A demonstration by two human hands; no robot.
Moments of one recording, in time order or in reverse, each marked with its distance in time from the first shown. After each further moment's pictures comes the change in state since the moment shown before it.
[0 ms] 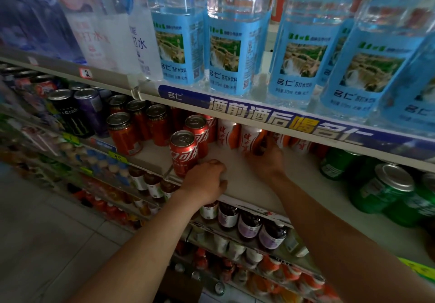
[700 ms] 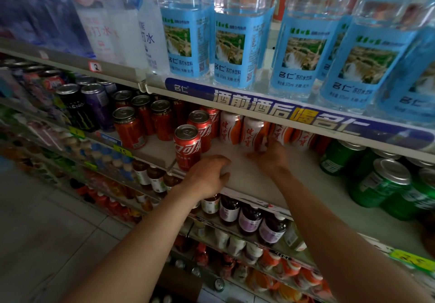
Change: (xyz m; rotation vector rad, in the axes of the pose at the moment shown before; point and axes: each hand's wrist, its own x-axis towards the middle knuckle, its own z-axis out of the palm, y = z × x) left_hand -0.008 -0.001 -0.001 -0.140 0.075 0.050; right_hand -0.015 -0.014 -0.018 -0.124 -0.121 0.050
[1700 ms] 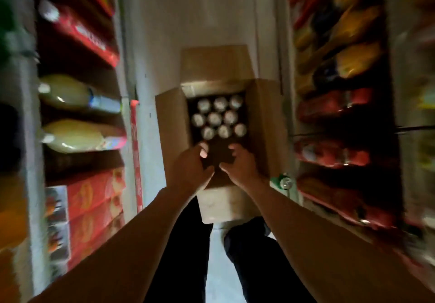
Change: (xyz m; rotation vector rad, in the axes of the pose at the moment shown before) left_hand -0.403 -0.285 0.510 -0.604 0.251 -1.494; right_hand -0.301 0.423 0.572 -0.647 -1.335 -0.202
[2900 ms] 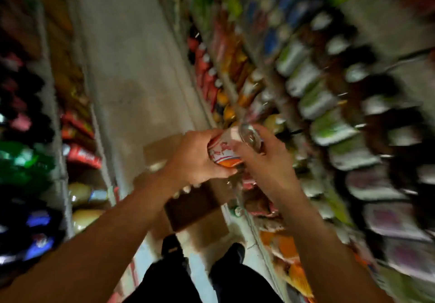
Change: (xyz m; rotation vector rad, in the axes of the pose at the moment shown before) left_hand -0.172 0.299 -0.217 -0.101 -0.085 0.782; right_hand -0.372 -0.185 -0.324 0.586 0.548 -0.291
